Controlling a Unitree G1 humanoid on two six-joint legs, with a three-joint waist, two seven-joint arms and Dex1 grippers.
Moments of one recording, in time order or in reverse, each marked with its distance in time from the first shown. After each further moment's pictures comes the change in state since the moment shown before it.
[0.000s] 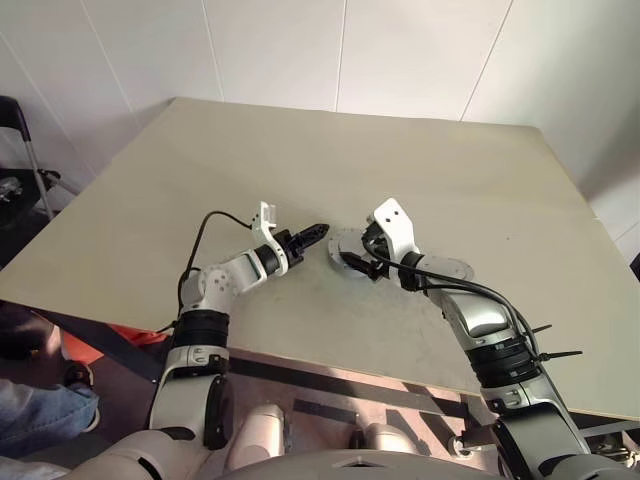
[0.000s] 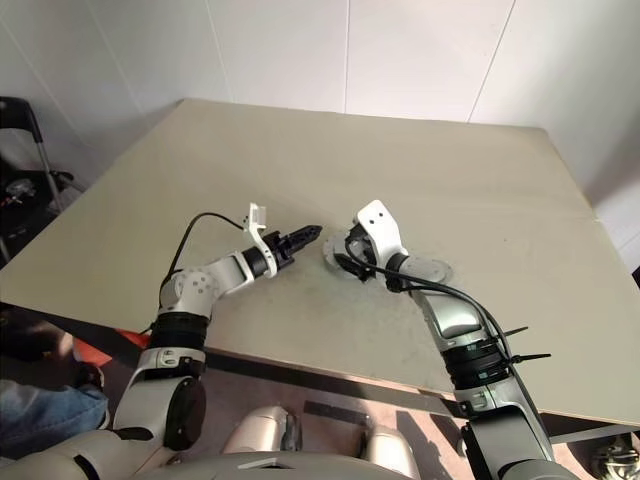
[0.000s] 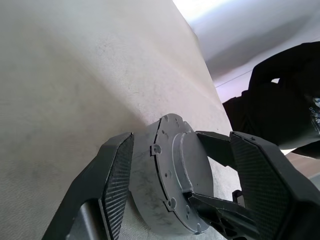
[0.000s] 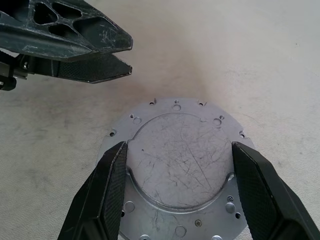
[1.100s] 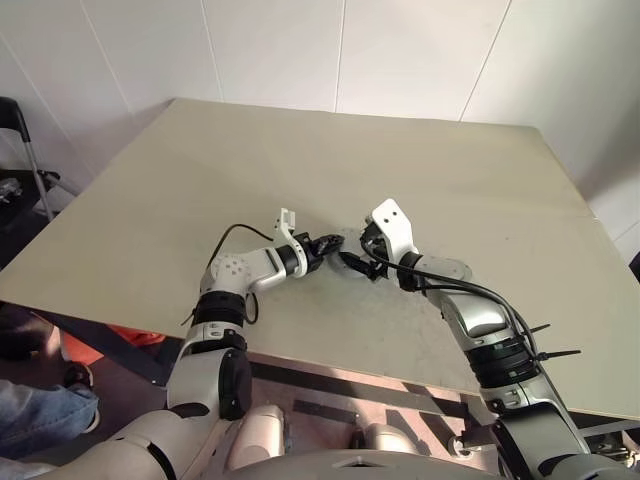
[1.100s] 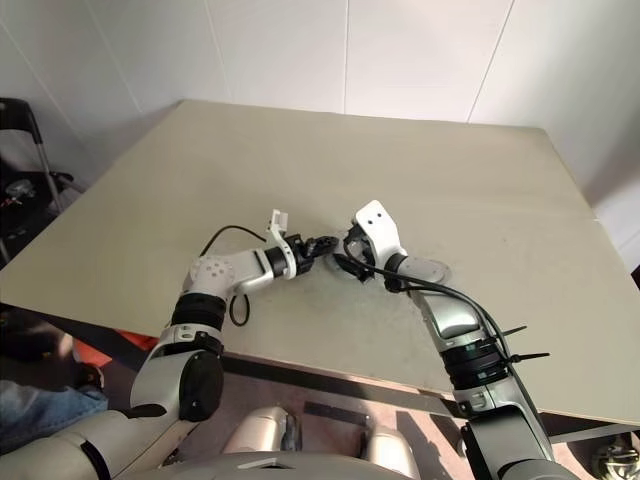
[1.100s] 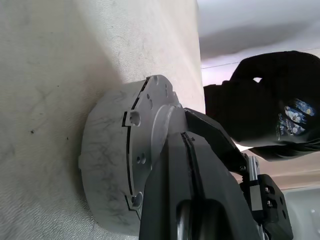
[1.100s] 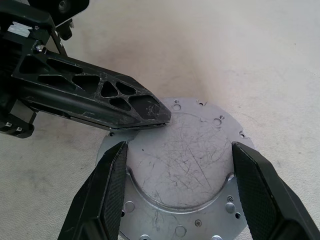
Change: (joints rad) left arm -0.141 -0.072 0.128 0.248 -0.093 0.157 0.149; right arm -0.001 0.000 0.008 0.000 0.000 0.001 -0.021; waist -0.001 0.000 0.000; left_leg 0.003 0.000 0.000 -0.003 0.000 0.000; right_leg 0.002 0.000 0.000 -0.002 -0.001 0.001
